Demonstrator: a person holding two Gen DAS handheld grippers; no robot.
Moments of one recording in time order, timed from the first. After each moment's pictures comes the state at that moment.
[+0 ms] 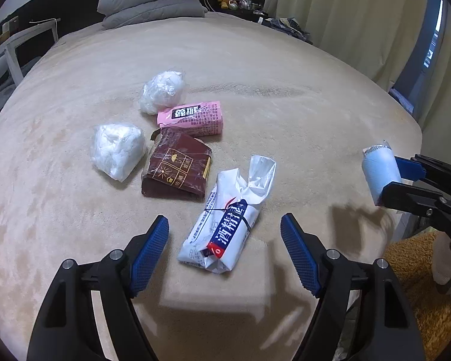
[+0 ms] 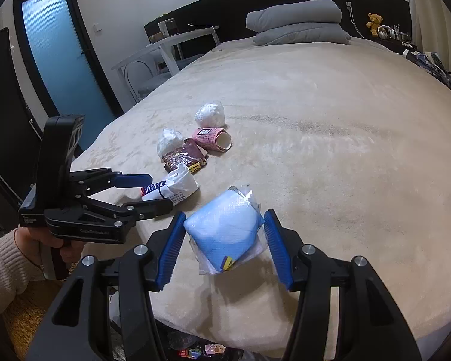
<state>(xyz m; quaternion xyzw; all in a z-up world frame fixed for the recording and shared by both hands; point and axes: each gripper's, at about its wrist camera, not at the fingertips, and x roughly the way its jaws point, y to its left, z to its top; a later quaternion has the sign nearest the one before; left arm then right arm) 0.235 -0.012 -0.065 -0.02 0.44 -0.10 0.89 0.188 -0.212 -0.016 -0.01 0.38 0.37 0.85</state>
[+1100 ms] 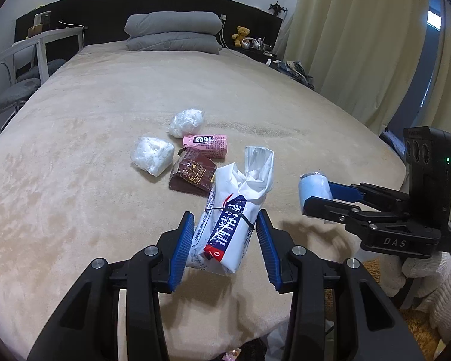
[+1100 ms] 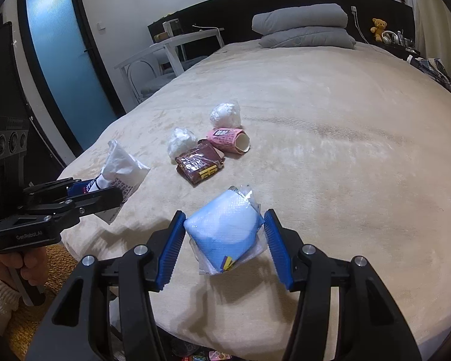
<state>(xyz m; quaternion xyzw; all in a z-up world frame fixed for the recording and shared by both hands) 0.150 0.009 -0.013 -0.09 0.36 -0.08 0.93 0.171 -0.179 -0.018 -0.01 0.36 0.38 0.85</state>
